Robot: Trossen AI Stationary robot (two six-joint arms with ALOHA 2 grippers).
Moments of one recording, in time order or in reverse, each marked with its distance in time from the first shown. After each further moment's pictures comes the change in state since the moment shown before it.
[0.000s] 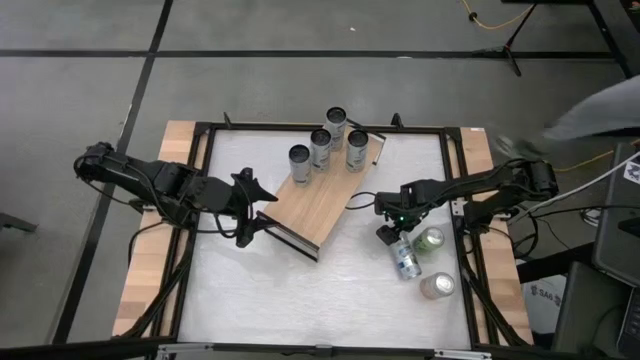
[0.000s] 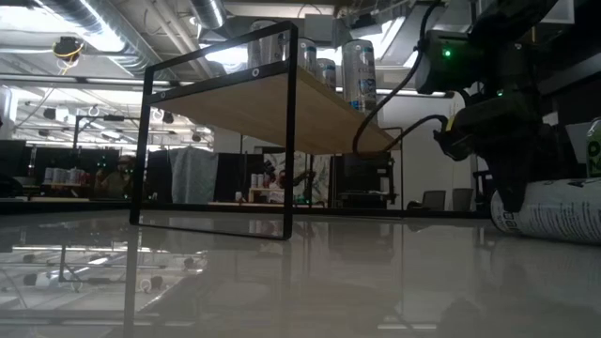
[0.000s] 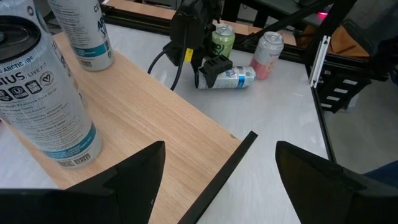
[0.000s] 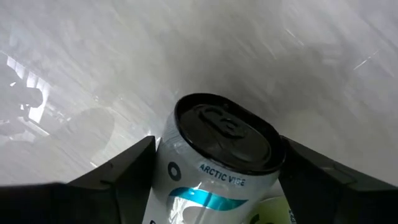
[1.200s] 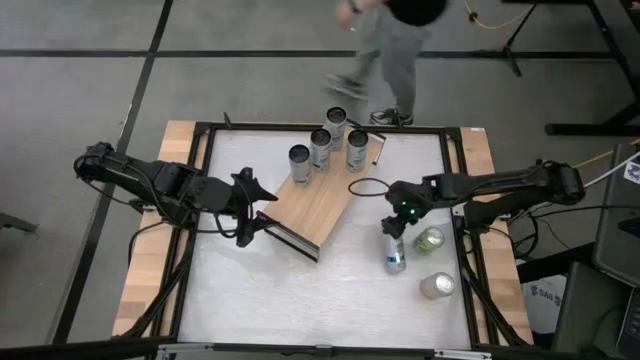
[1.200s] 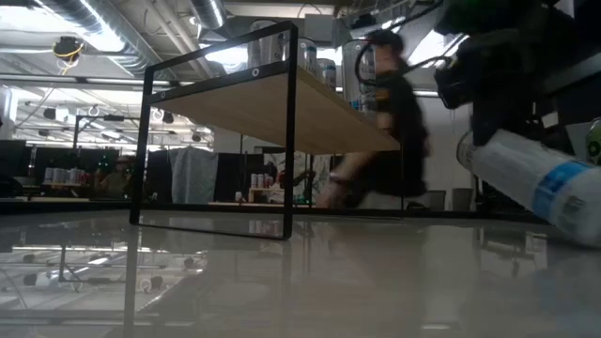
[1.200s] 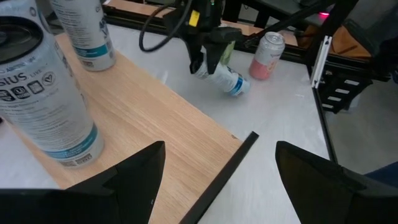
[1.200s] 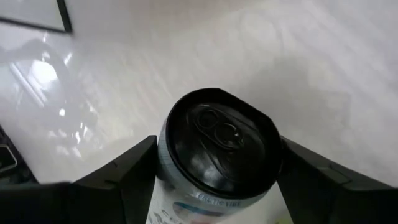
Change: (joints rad) left arm 0.000 0.000 0.000 0.000 -0.006 0.000; right arm 0.000 -0.268 -0.001 0.052 0.054 -0.053
